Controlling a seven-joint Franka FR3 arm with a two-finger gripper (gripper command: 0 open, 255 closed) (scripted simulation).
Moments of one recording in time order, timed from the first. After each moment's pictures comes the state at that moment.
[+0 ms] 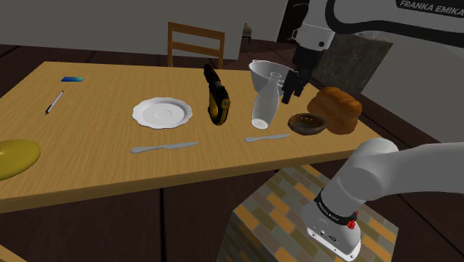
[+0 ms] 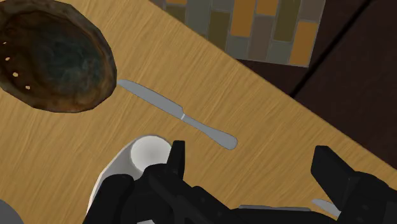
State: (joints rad) arm -0.02 -0.82 0.07 -2.42 0.07 1.57 -0.07
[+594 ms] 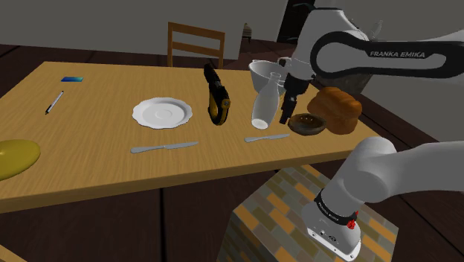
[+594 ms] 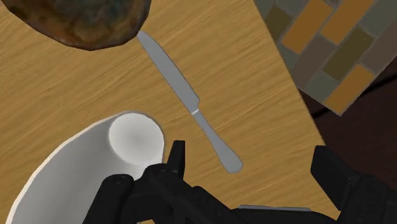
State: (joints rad) arm 0.08 -0.84 -0.03 -2.67 -0.06 1.85 -0.47
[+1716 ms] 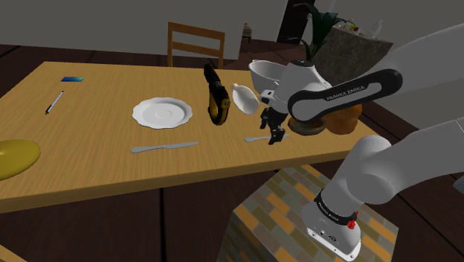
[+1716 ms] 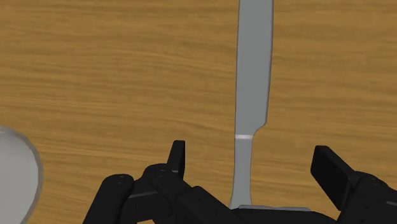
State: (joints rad) arm 0.17 -0.57 -0.23 -2.89 -0.25 2.43 -0.97
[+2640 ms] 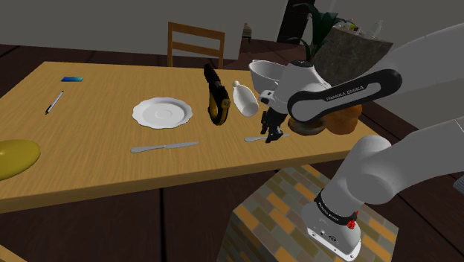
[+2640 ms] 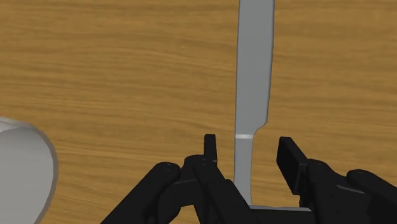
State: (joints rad) arm 0.17 -0.56 -0.23 -2.89 -0.25 2.44 -0.97
